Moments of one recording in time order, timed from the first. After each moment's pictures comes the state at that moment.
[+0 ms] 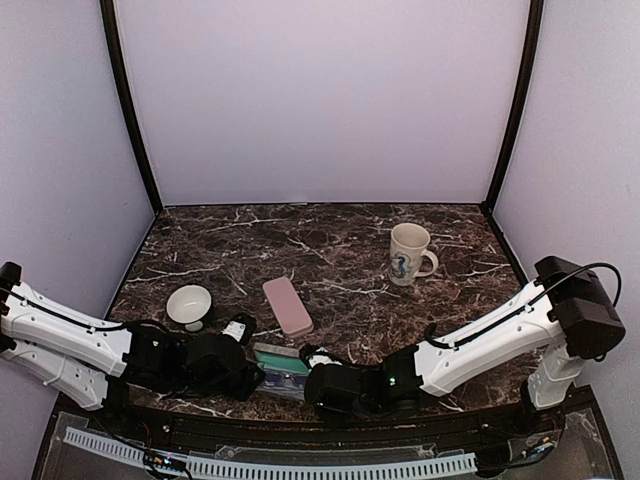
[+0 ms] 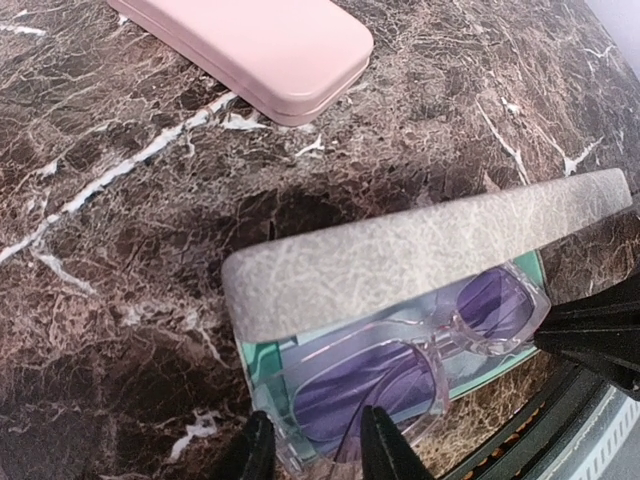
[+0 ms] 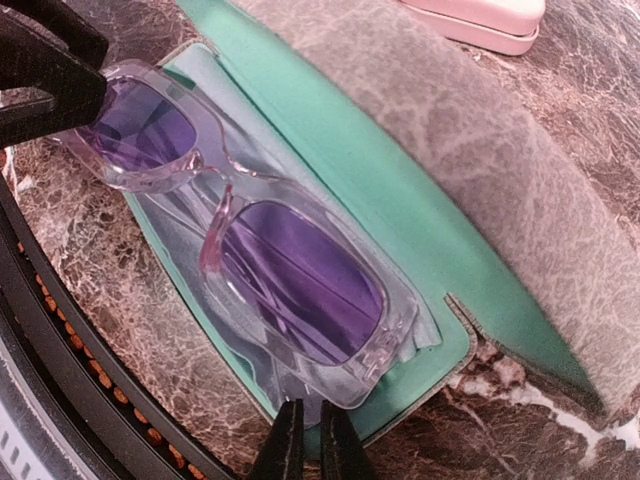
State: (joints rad) left arm -1.33 1.22 0.52 -0.26 -0.36 -0.89; right arm 1.52 1.80 1.00 -0.25 0.37 0.72
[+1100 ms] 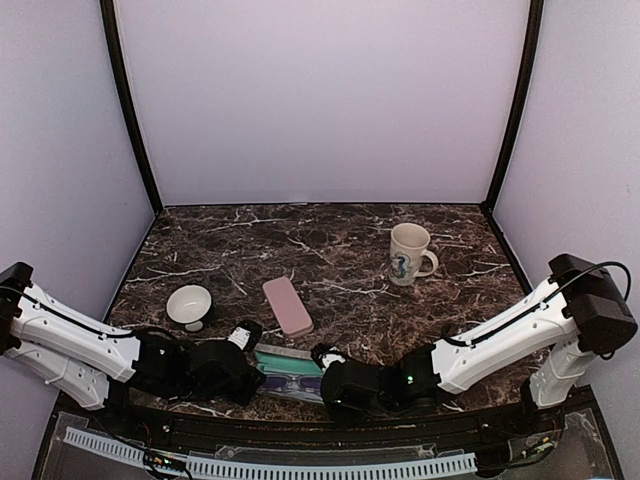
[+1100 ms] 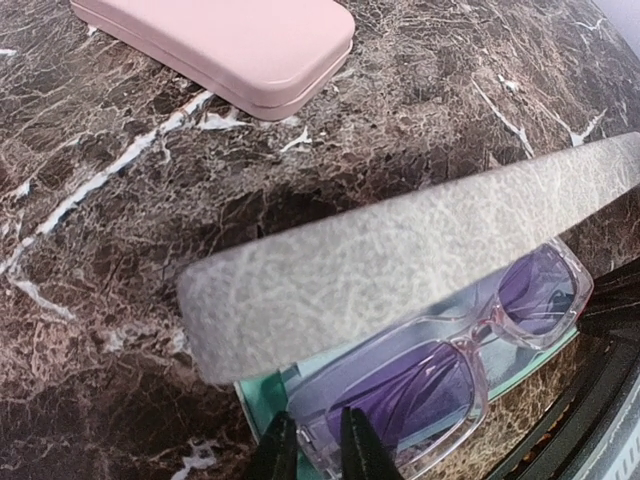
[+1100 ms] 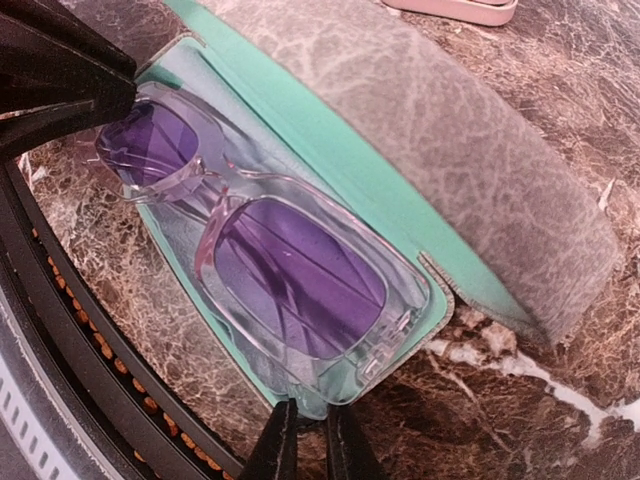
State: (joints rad) left arm -1.33 1.28 0.45 -0.12 -0.36 -0.79; right arm 1.51 1.72 0.90 -0.18 0.32 0.75
